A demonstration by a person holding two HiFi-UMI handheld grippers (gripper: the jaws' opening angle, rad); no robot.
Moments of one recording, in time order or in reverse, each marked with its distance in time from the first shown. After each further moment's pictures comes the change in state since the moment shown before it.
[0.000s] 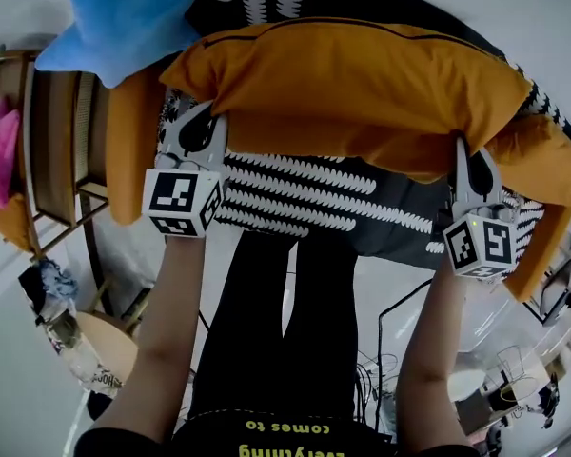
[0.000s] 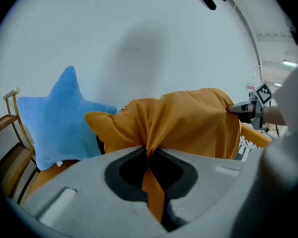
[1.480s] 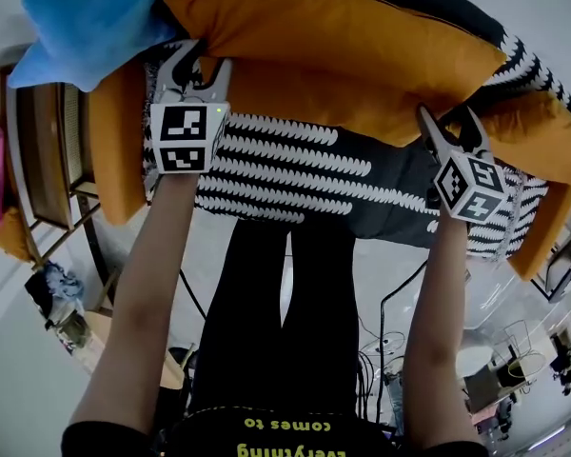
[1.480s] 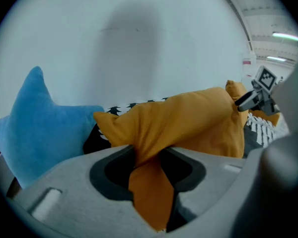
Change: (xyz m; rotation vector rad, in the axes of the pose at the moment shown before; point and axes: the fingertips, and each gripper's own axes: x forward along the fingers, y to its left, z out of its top) left arm 0.101 0.020 0.003 0.219 0.055 0.035; right arm 0.059 -0.041 -0.096 0.085 0.290 -0.072
